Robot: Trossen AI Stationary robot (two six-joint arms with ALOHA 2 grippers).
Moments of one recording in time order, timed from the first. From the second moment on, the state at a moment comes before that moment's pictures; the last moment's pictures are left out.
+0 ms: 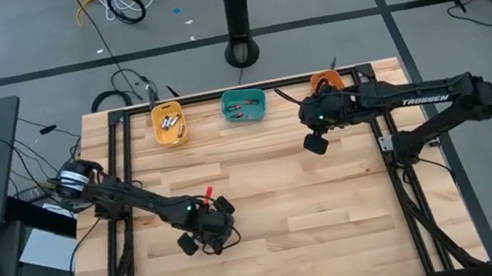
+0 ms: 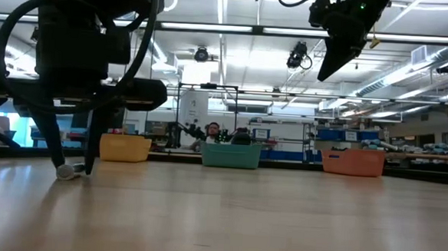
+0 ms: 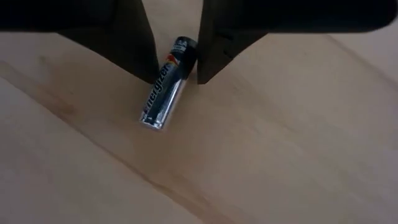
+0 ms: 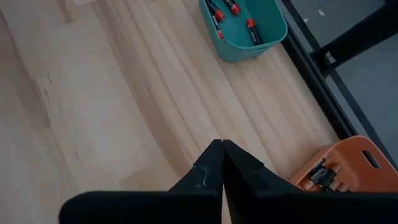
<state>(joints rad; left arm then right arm) -0.37 1.71 0.94 -0.58 -0.05 0.60 -0.16 1.25 1.11 -0.90 0.33 0.21</state>
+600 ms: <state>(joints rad) -0.24 1.61 1.00 -0.58 0.03 0.29 -0.08 1.25 0.85 -0.51 0.31 0.16</state>
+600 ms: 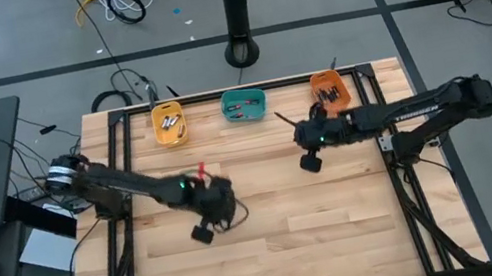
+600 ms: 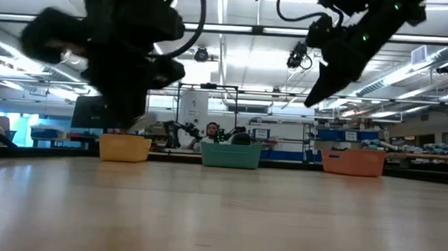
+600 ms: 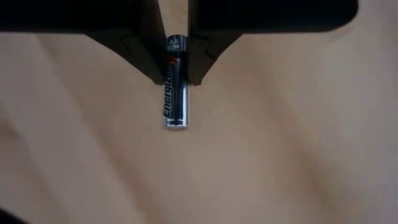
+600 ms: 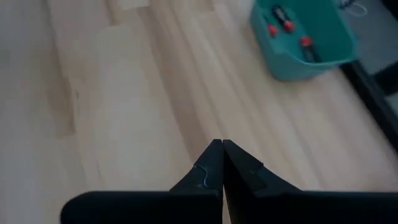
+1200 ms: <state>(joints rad) 0.52 1.33 1.00 -0.79 -0.21 0.05 -0.01 1.25 0.51 0.03 0.31 0.25</state>
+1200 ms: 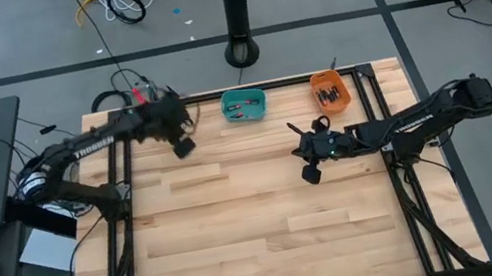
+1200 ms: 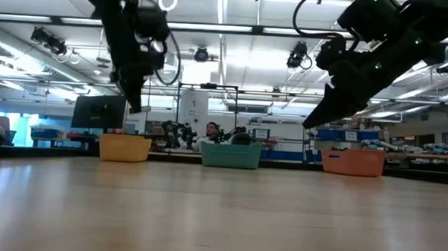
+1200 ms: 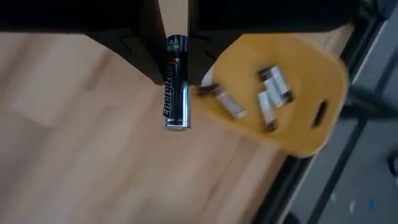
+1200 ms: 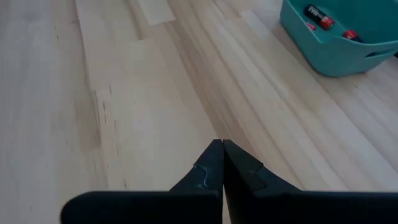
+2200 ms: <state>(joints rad) 0.86 1.68 1.00 -0.65 -0.08 0.09 -0.01 1.25 0.51 0.03 0.31 0.22</state>
